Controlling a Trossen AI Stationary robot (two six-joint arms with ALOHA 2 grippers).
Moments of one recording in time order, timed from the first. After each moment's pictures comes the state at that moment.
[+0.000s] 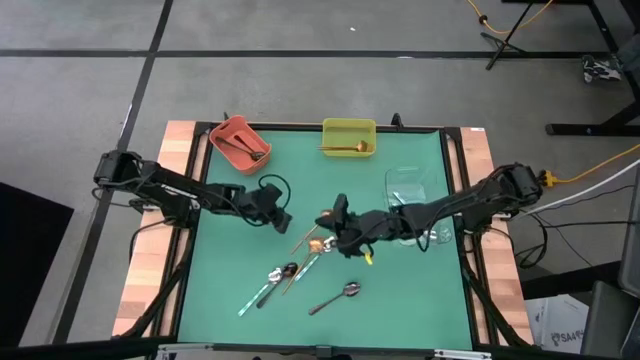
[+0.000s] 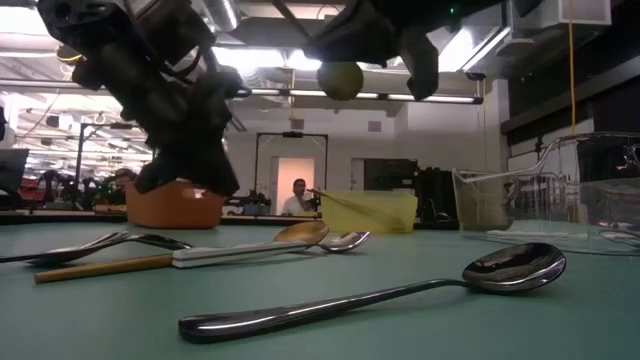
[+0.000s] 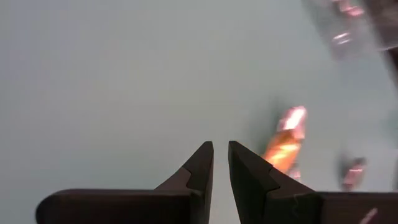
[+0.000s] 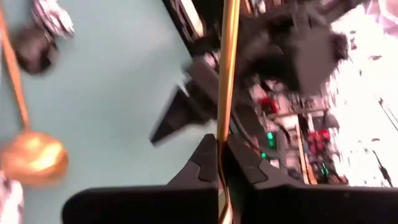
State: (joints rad) left arm -0.02 1.37 0.52 0.08 -0.13 -1.02; right arm 0.26 1.61 0.99 0.27 0.39 -1.00
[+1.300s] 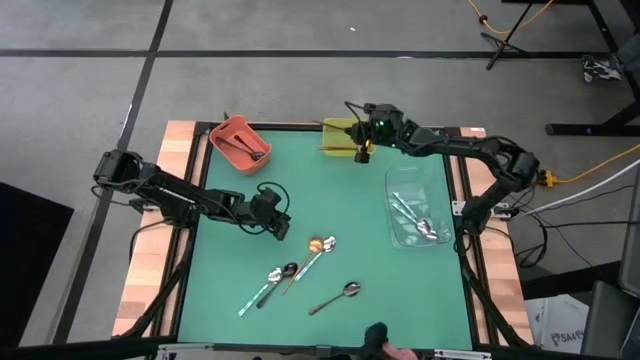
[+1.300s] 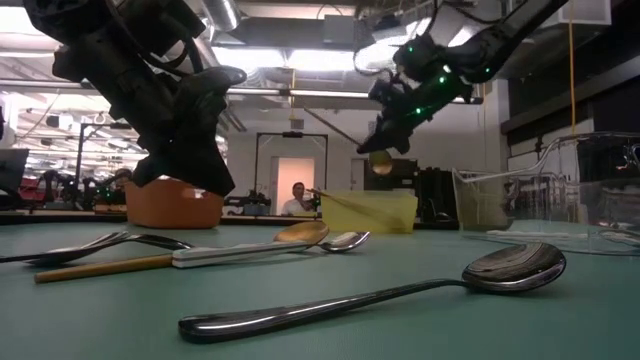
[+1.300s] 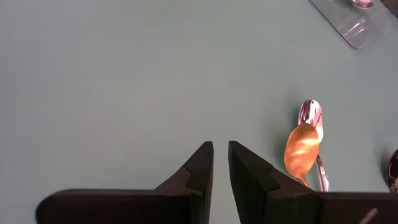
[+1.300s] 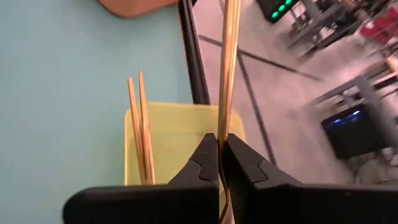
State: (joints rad) left arm -0.12 1.37 0.52 0.06 -0.31 -0.94; right arm -0.57 1.61 0.99 0.12 -0.05 -0.68
